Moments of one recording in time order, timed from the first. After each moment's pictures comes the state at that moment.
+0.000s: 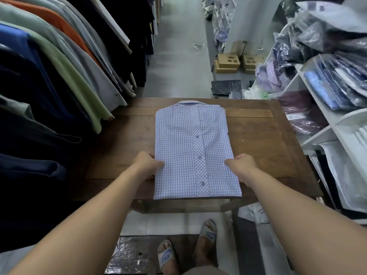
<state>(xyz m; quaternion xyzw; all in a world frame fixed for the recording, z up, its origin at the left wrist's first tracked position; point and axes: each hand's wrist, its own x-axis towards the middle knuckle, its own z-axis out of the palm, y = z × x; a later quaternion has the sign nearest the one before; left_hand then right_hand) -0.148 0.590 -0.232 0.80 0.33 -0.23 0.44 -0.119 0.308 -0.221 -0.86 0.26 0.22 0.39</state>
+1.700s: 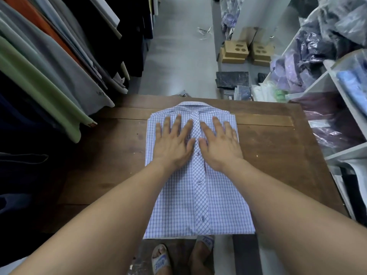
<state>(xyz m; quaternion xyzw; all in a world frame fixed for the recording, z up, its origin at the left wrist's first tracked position) -0.031 0.542 -0.283 0.99 -0.02 -0.06 0.10 -0.010 0.379 -0.259 -0.98 -0.13 0.12 0.05</state>
